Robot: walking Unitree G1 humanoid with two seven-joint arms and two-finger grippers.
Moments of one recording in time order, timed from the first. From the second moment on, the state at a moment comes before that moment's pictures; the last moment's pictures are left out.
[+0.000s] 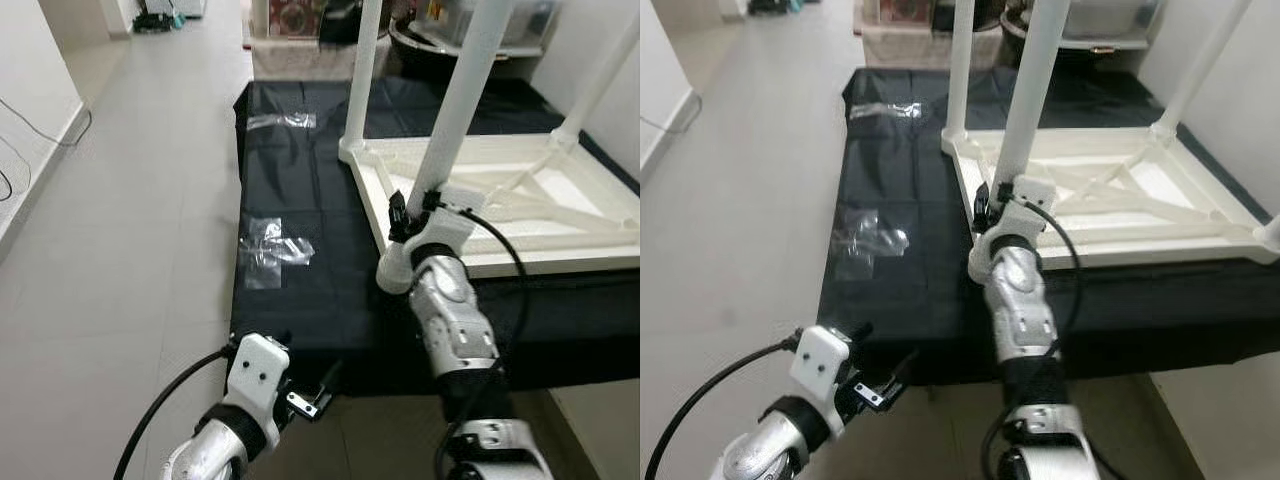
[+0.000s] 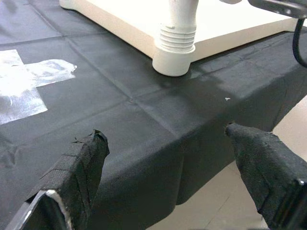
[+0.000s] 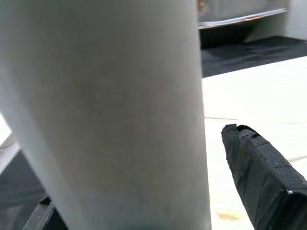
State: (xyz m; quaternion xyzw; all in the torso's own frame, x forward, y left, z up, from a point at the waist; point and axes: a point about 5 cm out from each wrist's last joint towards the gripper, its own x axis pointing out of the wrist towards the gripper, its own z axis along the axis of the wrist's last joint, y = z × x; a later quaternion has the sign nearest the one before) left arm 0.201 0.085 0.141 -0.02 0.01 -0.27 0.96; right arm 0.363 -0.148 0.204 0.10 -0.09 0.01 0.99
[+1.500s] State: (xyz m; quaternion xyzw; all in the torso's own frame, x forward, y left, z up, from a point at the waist) left arm 0.210 0.085 0.158 -0.02 -0.04 -0.27 0.96; right arm 0.368 -0.119 0.201 0.00 -0.04 0.49 0.87
